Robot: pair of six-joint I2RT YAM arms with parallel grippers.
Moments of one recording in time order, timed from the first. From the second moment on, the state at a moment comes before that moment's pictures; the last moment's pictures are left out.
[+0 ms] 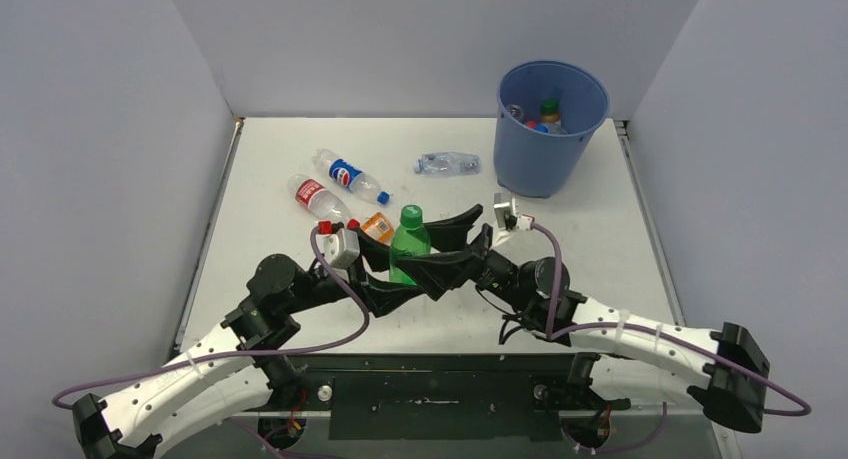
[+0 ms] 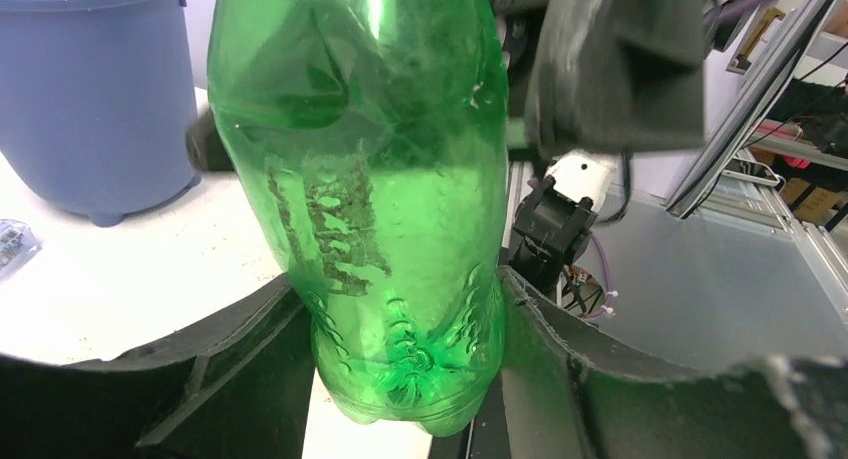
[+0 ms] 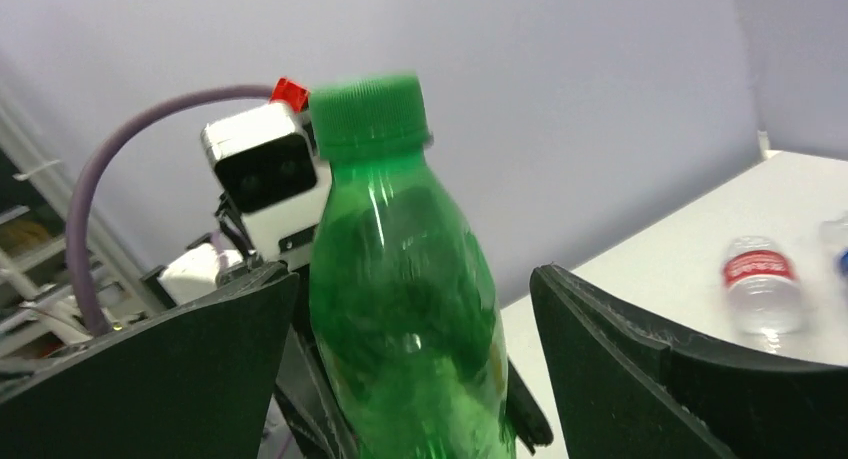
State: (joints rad) left arm -0.87 0.68 0.60 0.26 0.45 -0.28; right arm 1.08 1.05 0.59 0.95 -0.08 0.60
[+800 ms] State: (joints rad) left arm -0.99 0.70 0.60 0.09 0.19 -0.07; right arm 1.09 1.08 1.28 -0.38 0.12 0.29
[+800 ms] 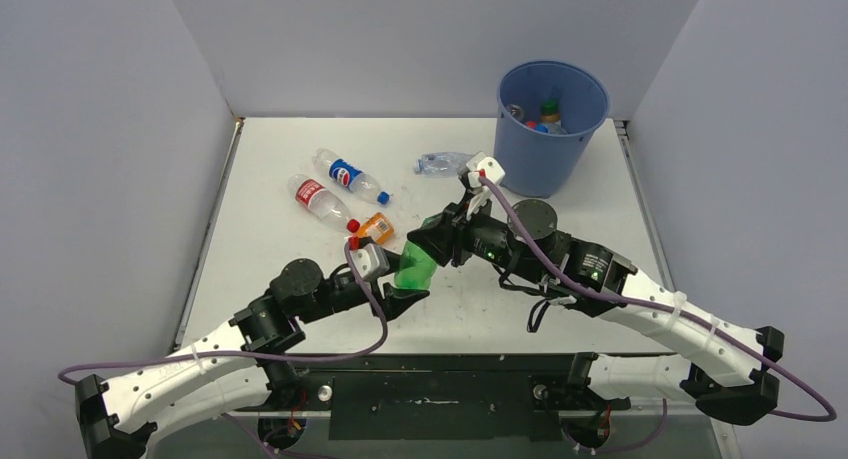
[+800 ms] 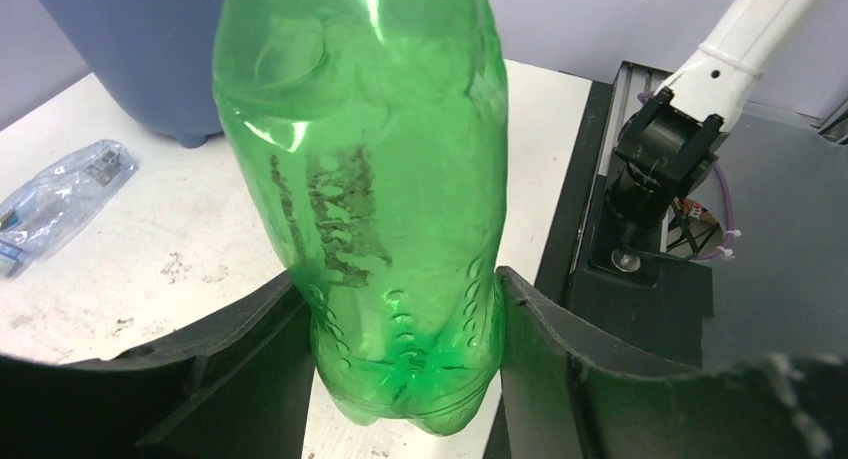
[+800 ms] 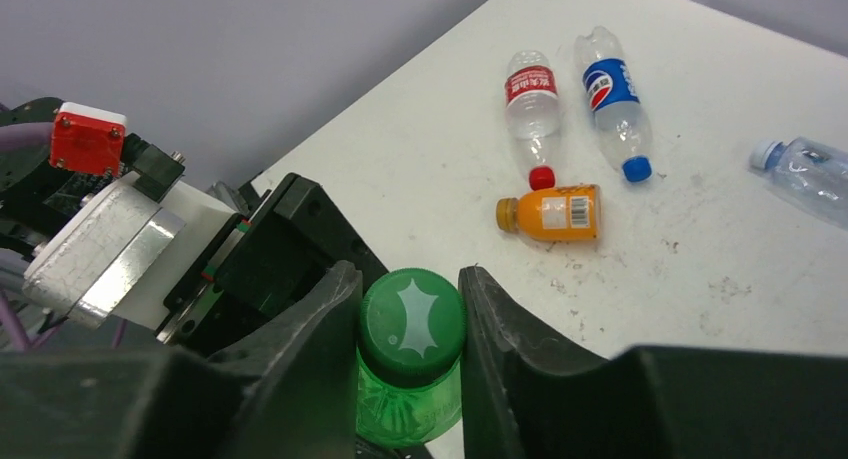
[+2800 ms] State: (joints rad) left arm -1.00 0.58 0.59 0.16 -0.04 -0.09; right arm 1.07 0.98 1.35 0.05 0.74 0.08
